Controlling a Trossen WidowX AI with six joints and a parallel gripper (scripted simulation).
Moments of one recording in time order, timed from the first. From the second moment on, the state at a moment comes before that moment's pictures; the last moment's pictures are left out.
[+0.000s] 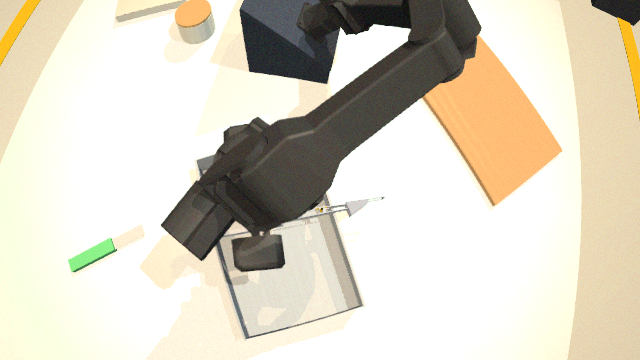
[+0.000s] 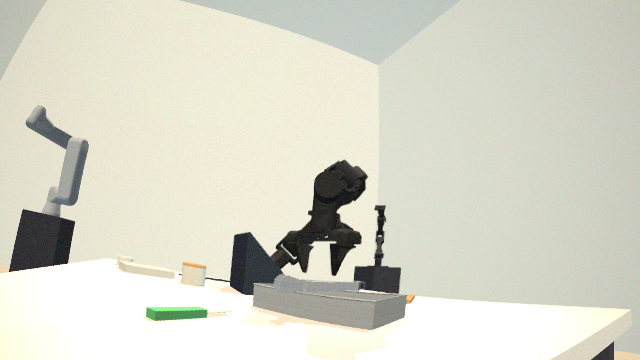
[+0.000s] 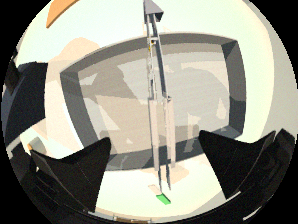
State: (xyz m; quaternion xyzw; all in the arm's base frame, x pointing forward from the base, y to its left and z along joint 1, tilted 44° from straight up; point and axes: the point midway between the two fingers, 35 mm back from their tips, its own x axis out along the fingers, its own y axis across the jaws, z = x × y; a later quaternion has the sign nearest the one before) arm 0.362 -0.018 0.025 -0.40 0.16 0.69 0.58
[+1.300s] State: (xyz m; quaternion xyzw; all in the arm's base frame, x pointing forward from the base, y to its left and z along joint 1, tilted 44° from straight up) arm 0.364 0.017 0.002 -0.40 0.15 0.69 0.58
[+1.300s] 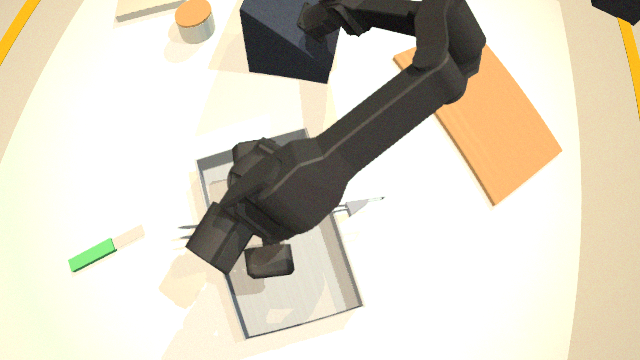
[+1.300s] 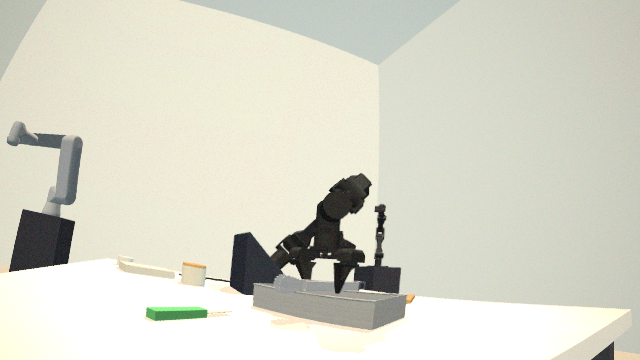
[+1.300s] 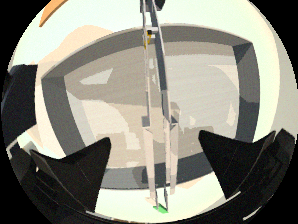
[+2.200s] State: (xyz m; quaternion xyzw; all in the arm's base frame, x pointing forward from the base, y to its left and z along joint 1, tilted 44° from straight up) arm 0.363 0.036 -0.016 -0.40 0.15 0.69 0.58
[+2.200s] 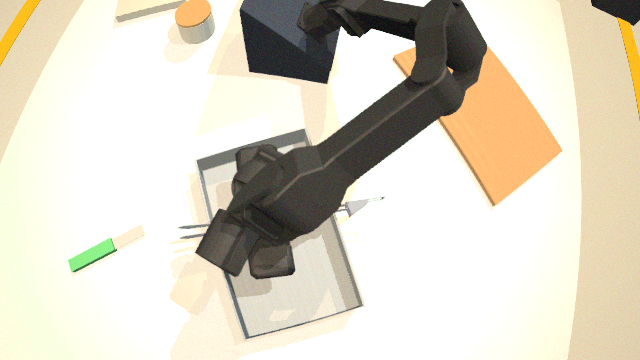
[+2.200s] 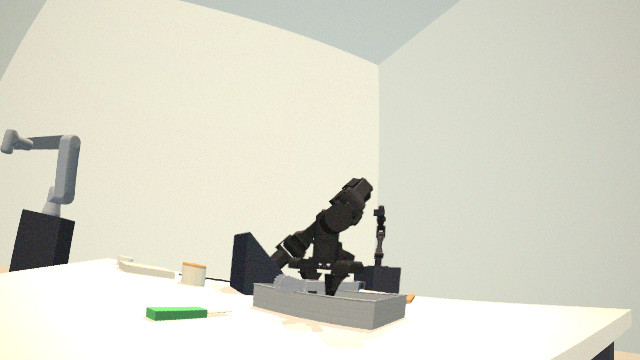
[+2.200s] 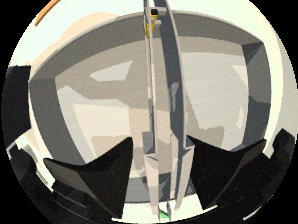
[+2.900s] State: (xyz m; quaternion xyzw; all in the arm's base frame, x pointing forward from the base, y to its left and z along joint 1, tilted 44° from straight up) arm 0.363 0.035 -0.016 -0.40 0.15 0.69 0.58
